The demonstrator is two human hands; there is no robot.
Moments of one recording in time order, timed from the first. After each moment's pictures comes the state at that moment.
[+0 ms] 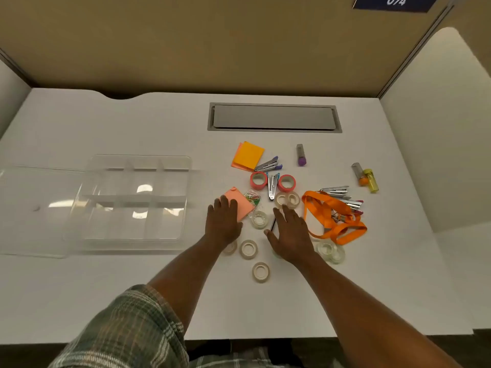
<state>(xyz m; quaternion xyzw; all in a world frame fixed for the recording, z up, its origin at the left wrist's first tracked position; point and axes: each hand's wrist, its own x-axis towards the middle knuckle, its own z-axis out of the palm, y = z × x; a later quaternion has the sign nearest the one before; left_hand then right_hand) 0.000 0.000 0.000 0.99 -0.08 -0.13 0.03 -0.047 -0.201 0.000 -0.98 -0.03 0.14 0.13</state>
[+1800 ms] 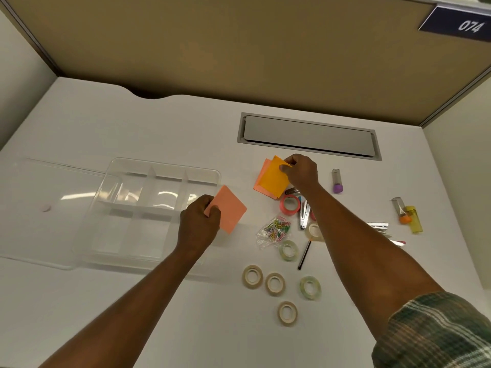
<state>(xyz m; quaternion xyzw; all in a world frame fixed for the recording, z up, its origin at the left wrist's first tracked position) 0.024 0.108 0.069 0.85 0.17 0.00 0.50 0.196 -0.133 0.033 -0.94 0.08 0.05 0.33</state>
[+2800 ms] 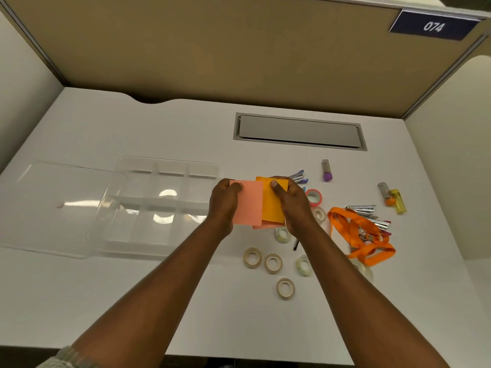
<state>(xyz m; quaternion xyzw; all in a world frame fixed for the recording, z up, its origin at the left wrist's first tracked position) 0.035 0.055 0.097 0.66 0.28 -0.11 0.69 0.042 -0.103 0.085 -0.73 0.18 0.10 0.65</state>
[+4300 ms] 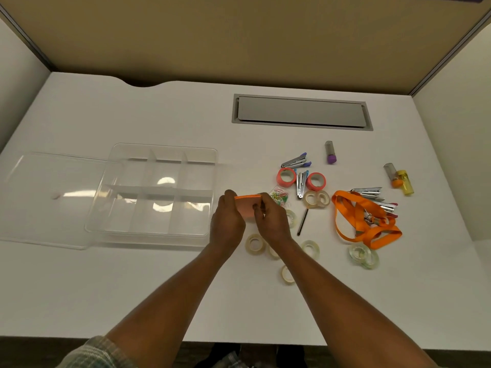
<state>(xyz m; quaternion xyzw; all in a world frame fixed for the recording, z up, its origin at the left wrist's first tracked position) -0.021 0.051 0.028 0.92 0.10 0.01 0.37 -0.011 -0.071 0.008 -0.88 0.02 0.03 0.47</state>
